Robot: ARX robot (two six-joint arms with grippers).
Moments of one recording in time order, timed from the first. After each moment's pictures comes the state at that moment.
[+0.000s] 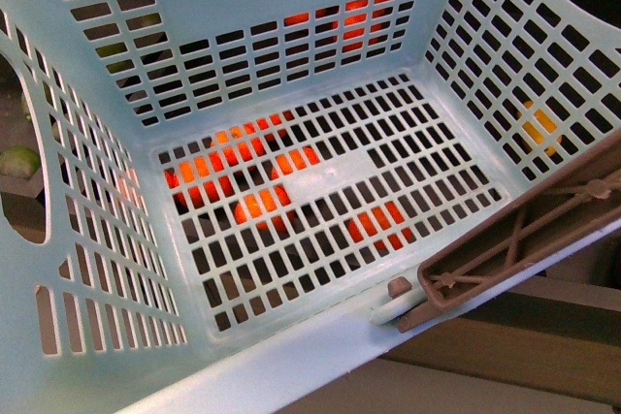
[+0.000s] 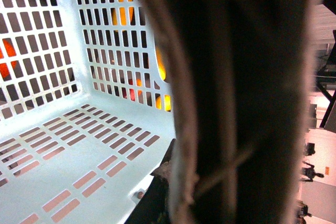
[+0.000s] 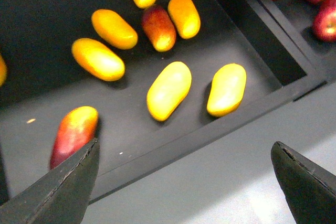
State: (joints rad) left arm -0.70 1.52 1.16 -0.17 0.22 -1.12; right arm -0.57 1.34 0.36 0.46 0.00 -0.14
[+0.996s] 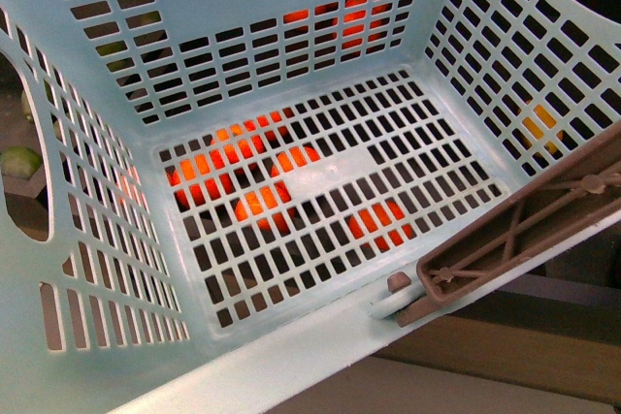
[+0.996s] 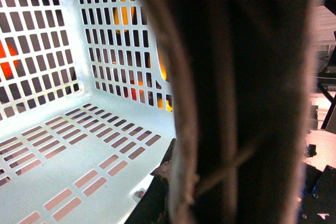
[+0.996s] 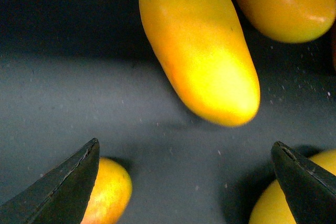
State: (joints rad) left arm -0.70 1.52 1.16 -0.17 0.22 -1.12; right arm -0.38 2.48 1.34 0.24 -0.12 -0.42
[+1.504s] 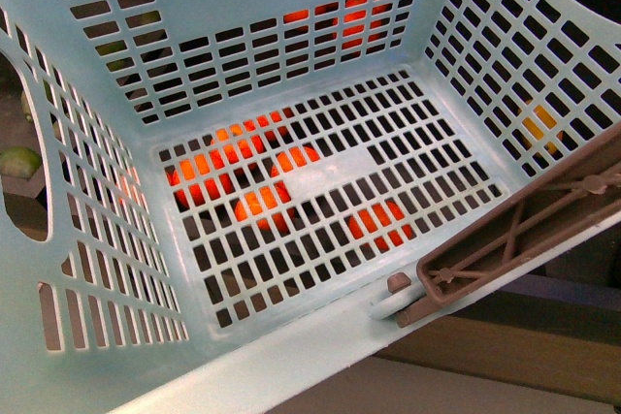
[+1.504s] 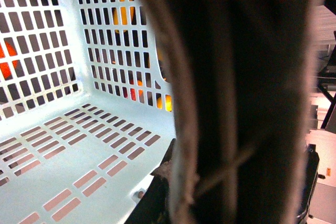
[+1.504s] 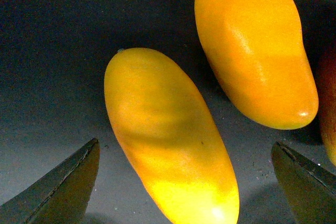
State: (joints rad) left arm -0.70 1.52 1.16 -0.17 0.22 -1.12; right arm -0.35 2.65 1.67 0.13 -0.10 -0.37
